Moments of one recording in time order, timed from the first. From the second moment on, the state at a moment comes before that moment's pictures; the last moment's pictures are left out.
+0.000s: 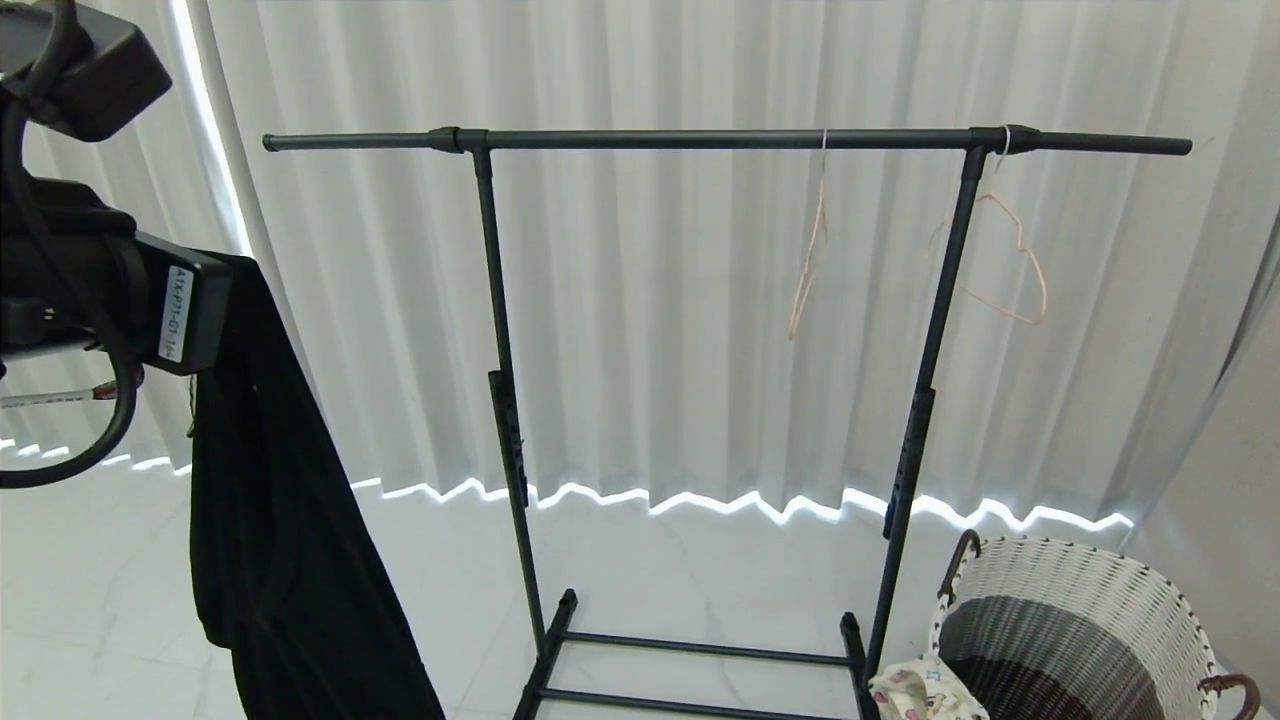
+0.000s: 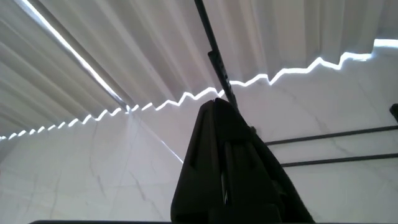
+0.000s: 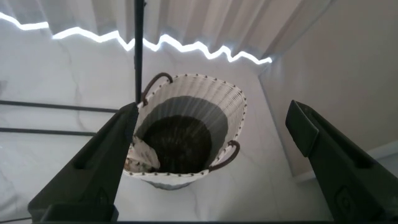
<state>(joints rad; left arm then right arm) -0.32 1.27 -1.24 0.31 0.29 0.32 -0.02 1.07 -1.07 0.42 -0.14 -0.17</state>
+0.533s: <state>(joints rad) -0.32 1.25 -1.22 0.30 0.29 0.32 -0.01 1.07 -1.07 0.42 -0.12 -0.17</state>
